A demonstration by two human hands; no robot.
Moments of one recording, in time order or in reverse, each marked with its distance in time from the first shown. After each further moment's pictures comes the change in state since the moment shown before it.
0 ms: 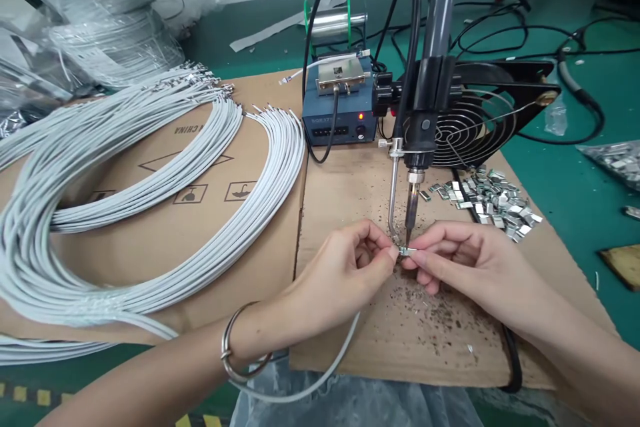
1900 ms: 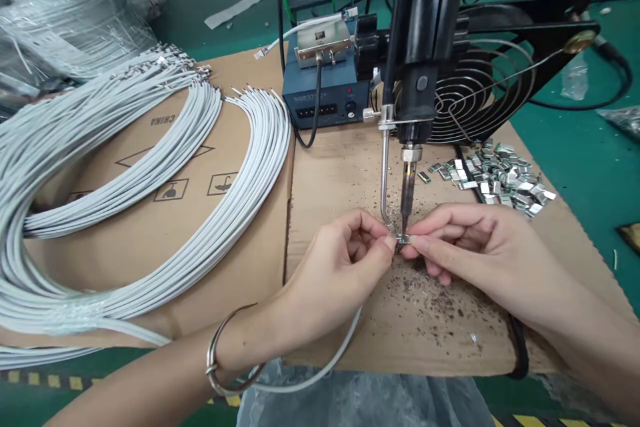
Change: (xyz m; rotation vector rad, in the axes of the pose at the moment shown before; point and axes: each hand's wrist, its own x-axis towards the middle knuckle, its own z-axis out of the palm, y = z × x) left_hand -0.001 0.007 0.008 -0.105 0.043 -0.156; right_hand -0.001 0.000 -0.001 -0.039 0.060 -0.049
